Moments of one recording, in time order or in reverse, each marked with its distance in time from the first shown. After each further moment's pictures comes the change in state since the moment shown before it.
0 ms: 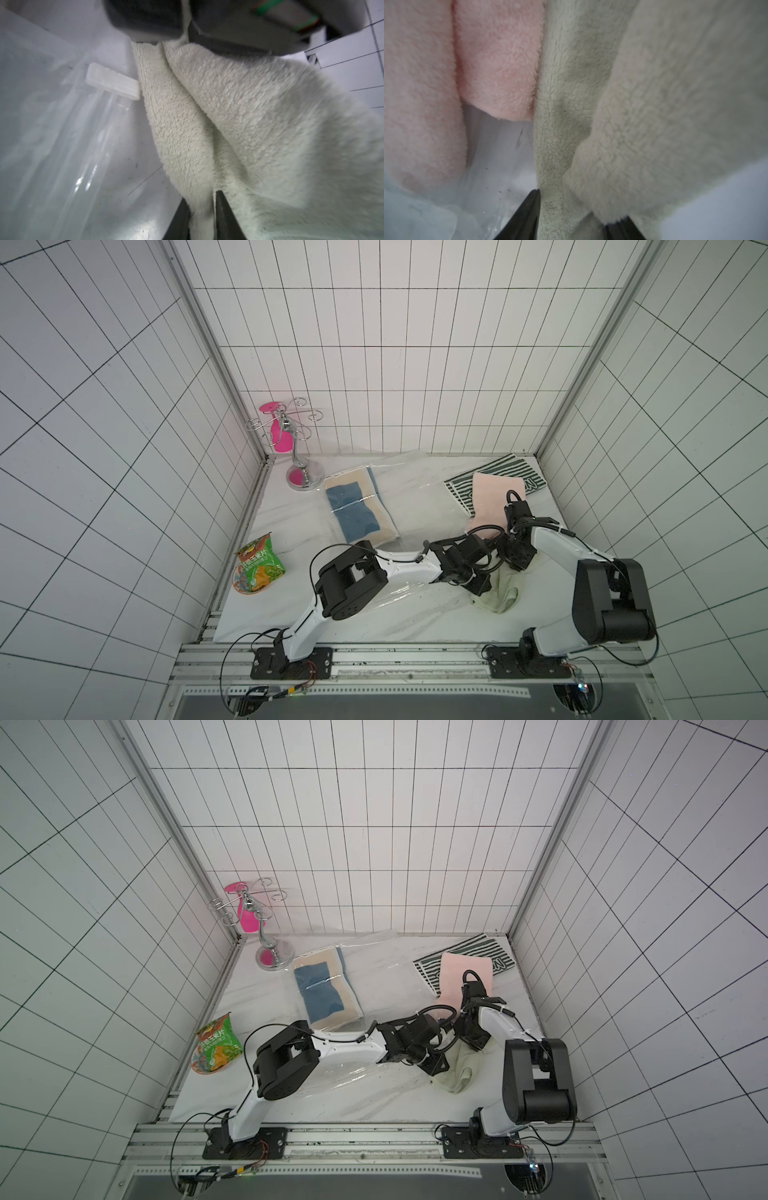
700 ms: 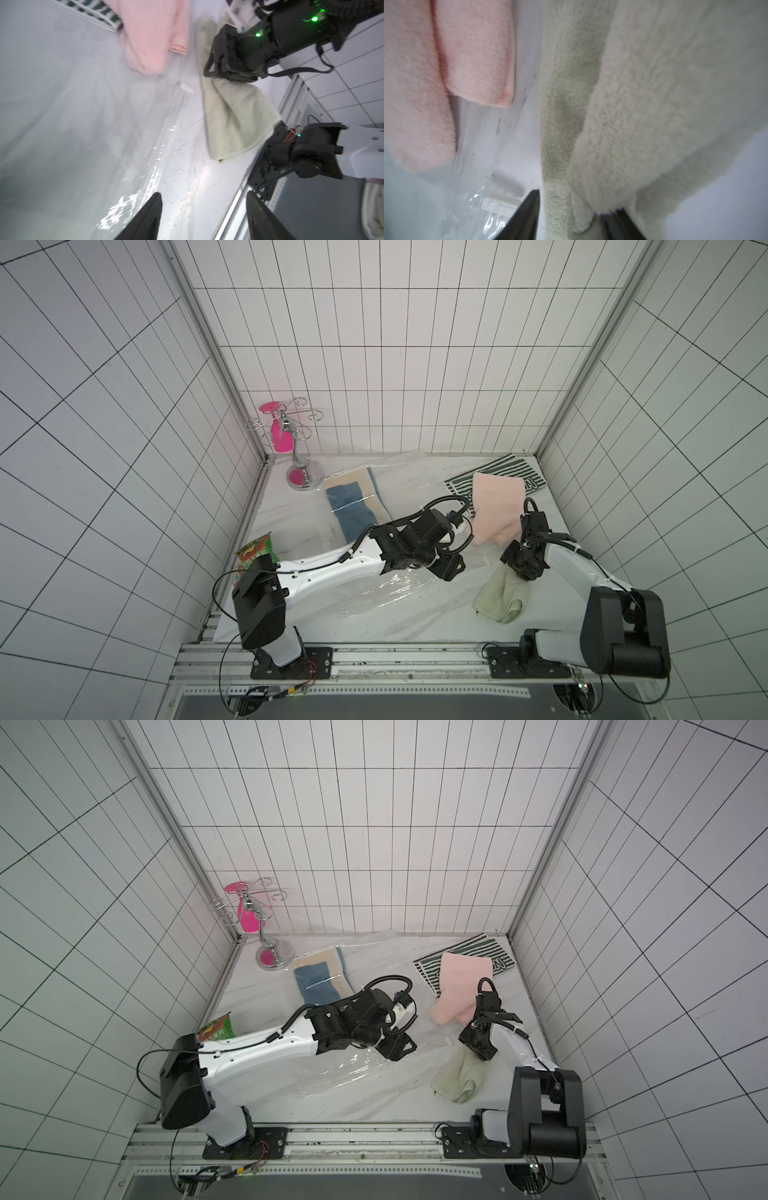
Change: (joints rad) left arm 0.092 -0.542 -0.209 -0.340 -0.205 0.144; right arm -0.084 -0.129 -0.092 0.007 -0.053 -0.059
